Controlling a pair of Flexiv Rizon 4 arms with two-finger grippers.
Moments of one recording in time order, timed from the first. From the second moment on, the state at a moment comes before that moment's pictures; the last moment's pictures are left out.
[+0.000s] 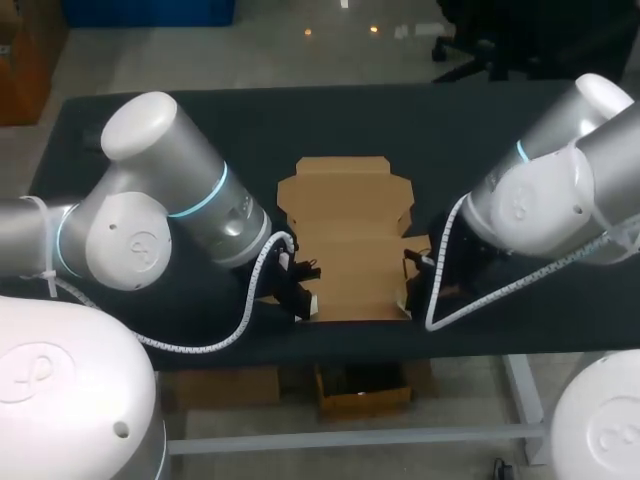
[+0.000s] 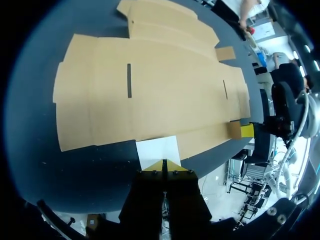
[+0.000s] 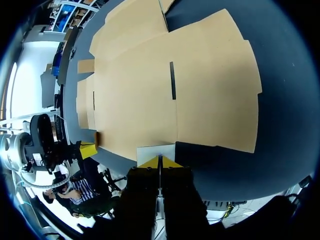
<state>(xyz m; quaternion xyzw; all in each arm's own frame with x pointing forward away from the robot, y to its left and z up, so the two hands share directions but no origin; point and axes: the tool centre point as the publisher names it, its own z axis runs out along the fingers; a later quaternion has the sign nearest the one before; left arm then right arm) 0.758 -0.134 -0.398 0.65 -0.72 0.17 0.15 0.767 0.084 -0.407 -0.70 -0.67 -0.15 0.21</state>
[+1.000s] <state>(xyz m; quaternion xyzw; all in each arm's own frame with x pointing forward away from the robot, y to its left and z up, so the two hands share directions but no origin) 0.762 -0.138 -0.412 0.65 -0.73 0.17 0.12 0.757 0.096 -0.422 -0.71 -0.67 -0.14 0.16</state>
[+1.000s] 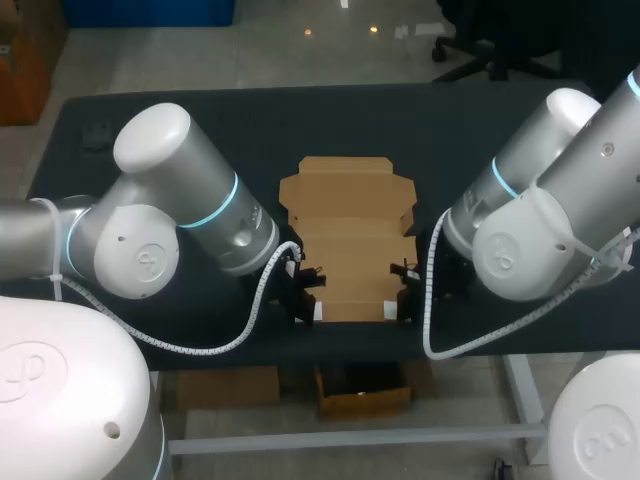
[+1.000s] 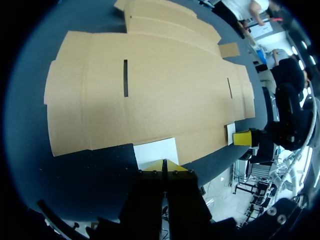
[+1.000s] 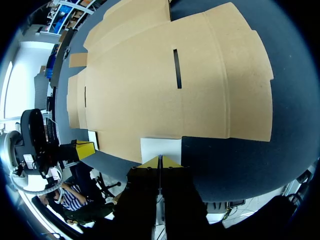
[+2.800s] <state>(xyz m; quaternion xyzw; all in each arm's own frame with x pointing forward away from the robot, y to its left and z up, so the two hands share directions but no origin) 0.774 -0.077 -0.346 0.67 -0.70 0.21 0.13 0.776 0.023 -0.372 -0.68 -0.69 -0.20 0.17</state>
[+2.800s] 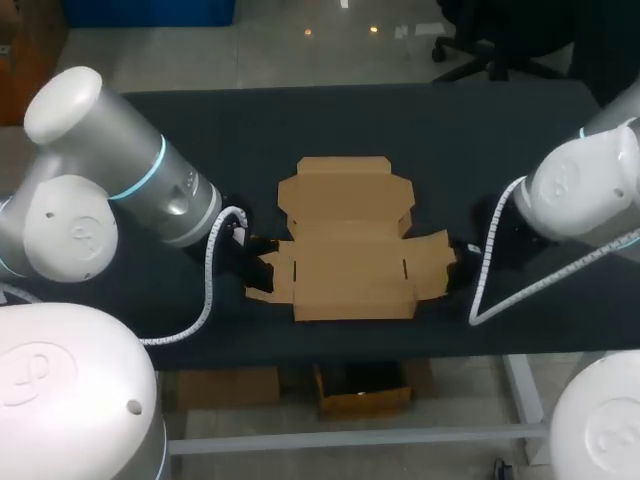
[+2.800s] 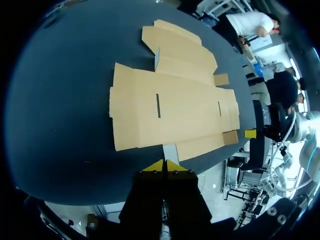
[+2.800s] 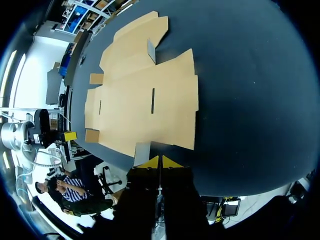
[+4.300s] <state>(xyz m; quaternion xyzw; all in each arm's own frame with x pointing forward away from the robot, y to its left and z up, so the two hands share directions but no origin) 0.829 -0.022 -0.285 0.70 -0.67 0.22 0.13 0.845 -0.025 -0.311 -0.64 -0.66 -0.27 0.29</state>
